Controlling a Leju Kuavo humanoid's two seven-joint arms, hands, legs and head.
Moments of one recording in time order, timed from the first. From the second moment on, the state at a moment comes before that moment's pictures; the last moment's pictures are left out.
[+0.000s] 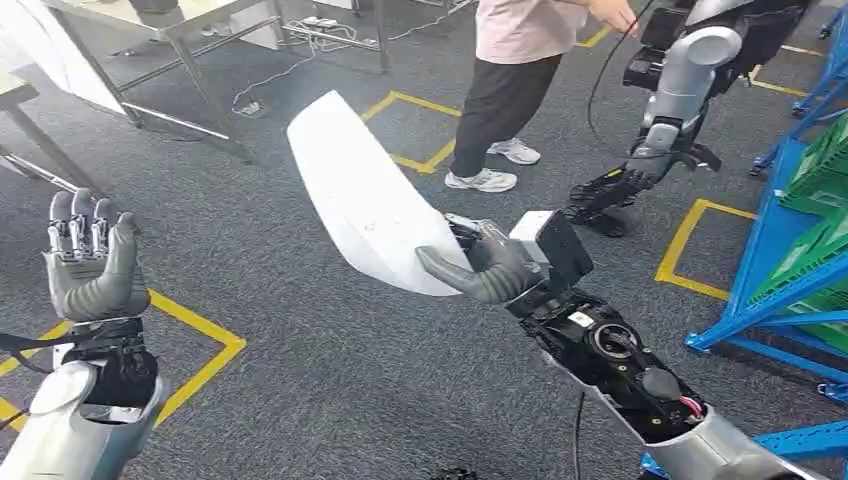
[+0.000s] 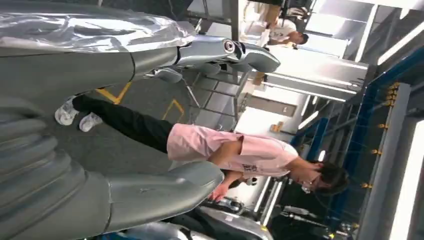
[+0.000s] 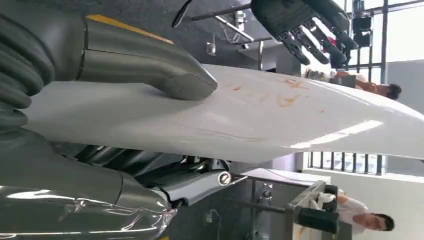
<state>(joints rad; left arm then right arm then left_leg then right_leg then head) -0.32 0.07 -0.33 -1.25 0.32 0.16 -0.48 -0.33 -0.18 0.45 -1.66 -0.23 0.06 -0.06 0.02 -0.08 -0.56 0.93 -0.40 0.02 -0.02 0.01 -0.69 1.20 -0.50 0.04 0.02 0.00</state>
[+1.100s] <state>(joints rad) -0.31 0.08 -0.33 -1.26 0.32 0.18 -0.48 -0.33 -0.18 0.45 -1.66 -0.25 0.06 -0.07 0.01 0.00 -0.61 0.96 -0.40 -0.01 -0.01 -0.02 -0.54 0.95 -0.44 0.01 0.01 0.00</state>
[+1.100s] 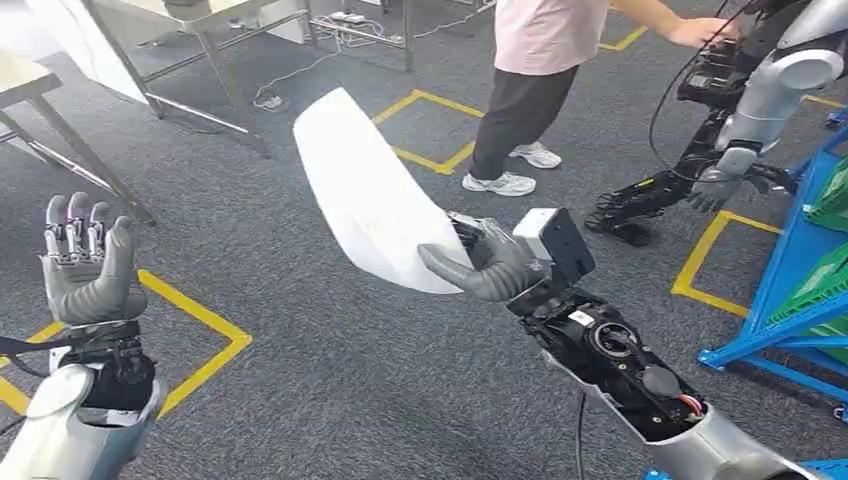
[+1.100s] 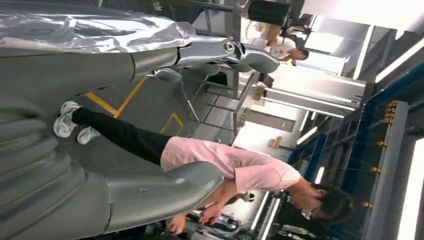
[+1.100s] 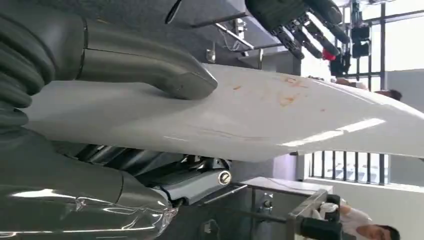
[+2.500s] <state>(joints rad) -0.31 0.07 -0.33 -1.26 0.32 0.18 -0.48 -0.32 -0.18 0.45 -1.67 -0.23 0.06 -0.07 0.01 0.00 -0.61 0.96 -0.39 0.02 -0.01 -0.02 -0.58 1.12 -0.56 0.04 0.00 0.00</state>
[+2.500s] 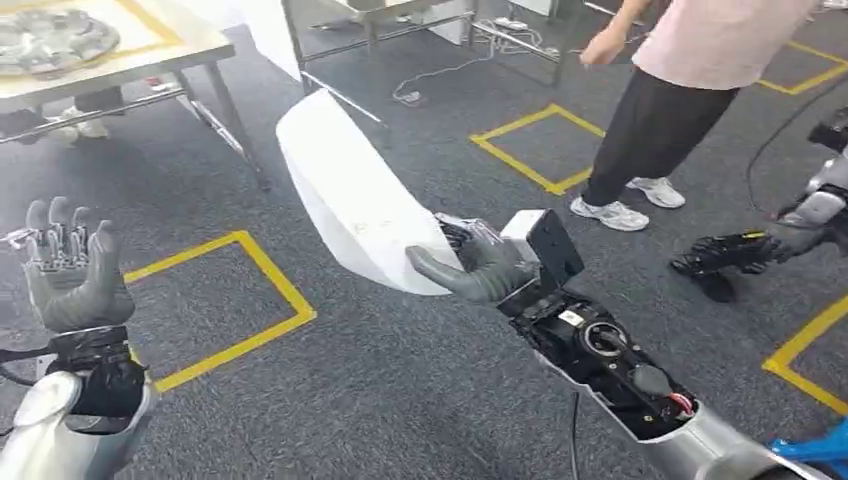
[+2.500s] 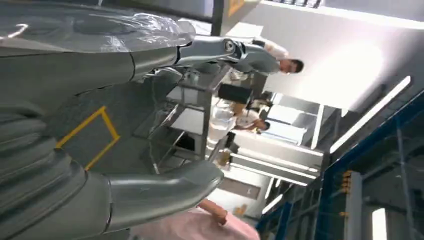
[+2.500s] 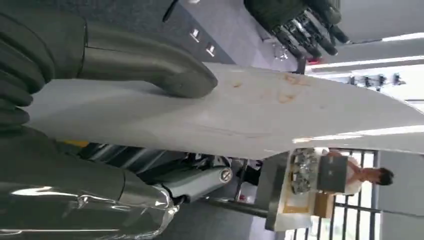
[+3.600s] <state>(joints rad) -0.31 0.07 -0.34 -1.27 0.31 0.17 -0.47 -0.32 -0.18 0.45 -1.68 -0.24 0.07 -0.06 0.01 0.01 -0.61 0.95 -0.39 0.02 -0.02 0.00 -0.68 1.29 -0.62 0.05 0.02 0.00</state>
